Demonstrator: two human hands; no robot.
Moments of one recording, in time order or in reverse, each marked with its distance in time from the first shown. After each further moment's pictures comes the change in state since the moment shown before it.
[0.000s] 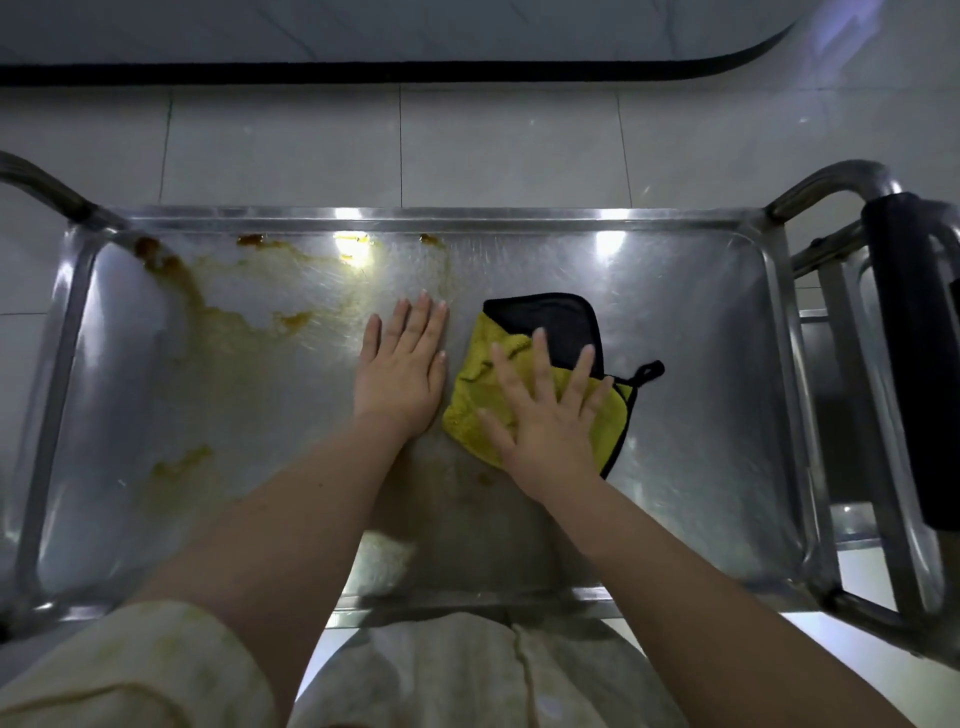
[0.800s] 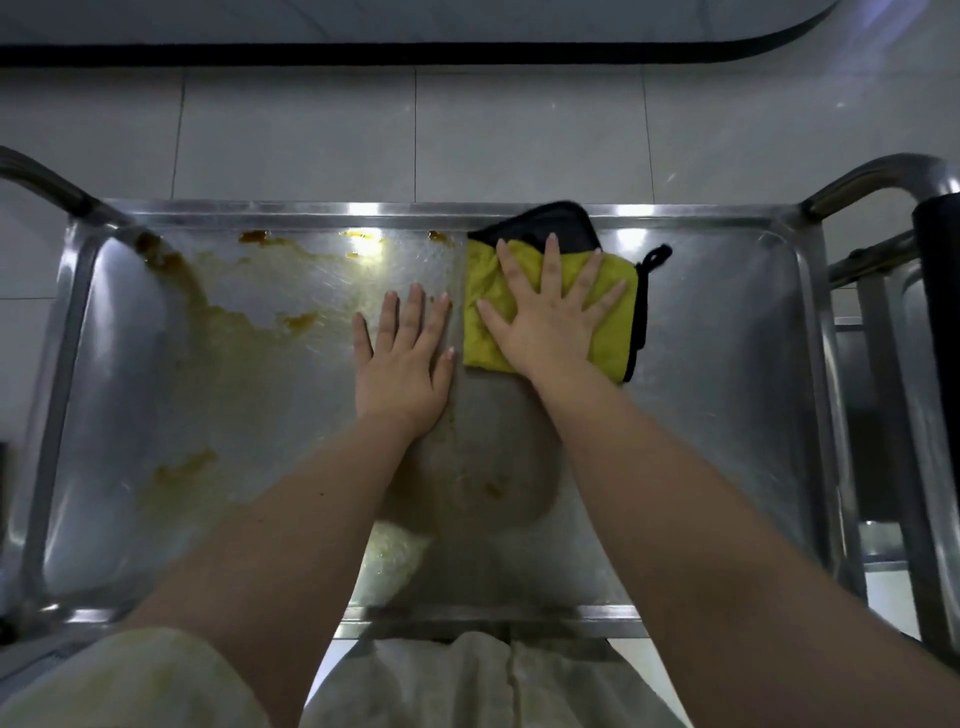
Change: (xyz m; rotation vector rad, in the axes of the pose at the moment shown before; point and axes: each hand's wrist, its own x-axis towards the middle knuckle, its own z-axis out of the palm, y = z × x) left_hand 0.016 -0.002 0.001 0.009 0.022 -0.103; right_hand 0.143 -0.004 -0.012 -0.092 -0.002 0.134
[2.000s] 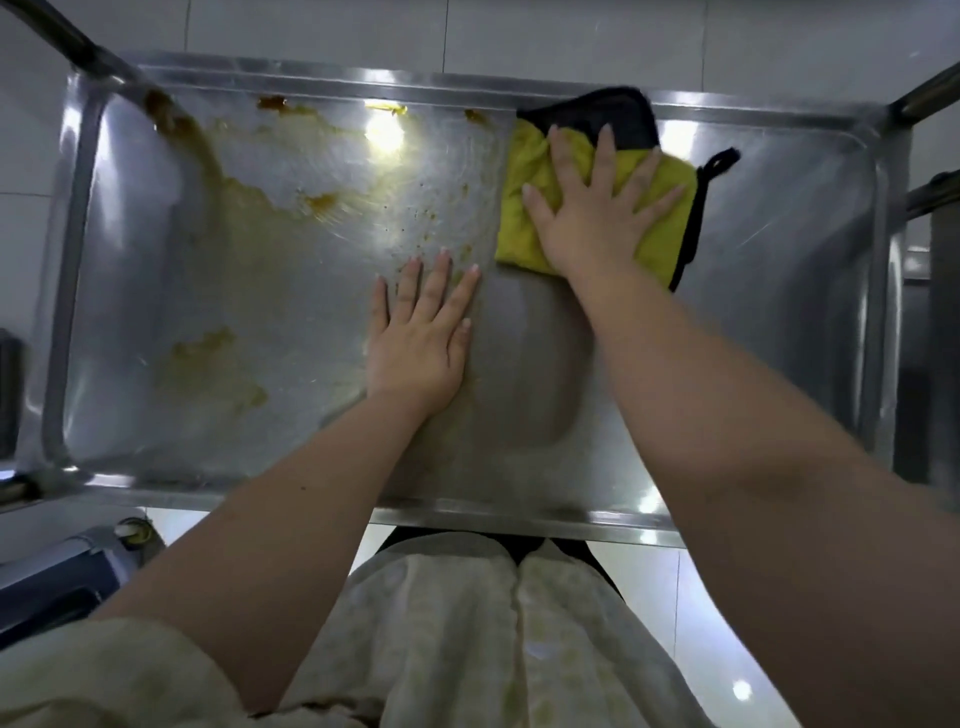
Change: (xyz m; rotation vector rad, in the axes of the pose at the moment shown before) left_hand -0.076 0.005 0.018 -0.033 0.052 0.020; right_hand 0.006 0.005 -0.001 0.009 -0.021 0.039
